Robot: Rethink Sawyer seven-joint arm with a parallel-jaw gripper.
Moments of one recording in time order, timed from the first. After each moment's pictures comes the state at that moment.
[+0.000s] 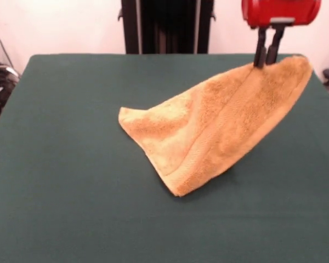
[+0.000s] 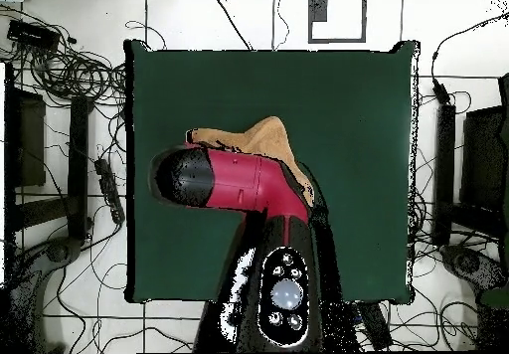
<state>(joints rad) 0.08 -0.71 -0.12 1.58 0.13 0.60 1.57</state>
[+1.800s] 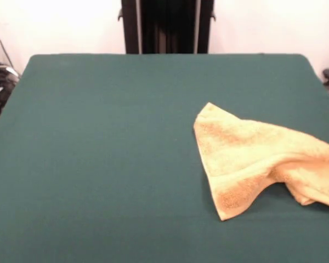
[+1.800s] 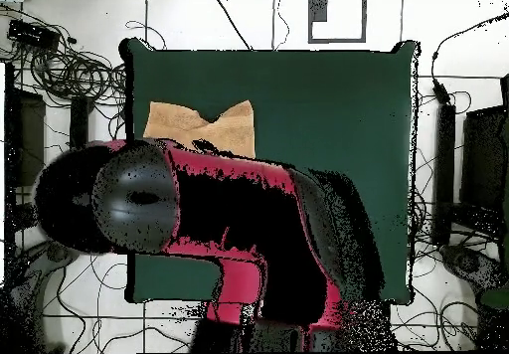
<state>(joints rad) 0.14 -1.00 -0.22 1.44 0.21 1.02 1.74</state>
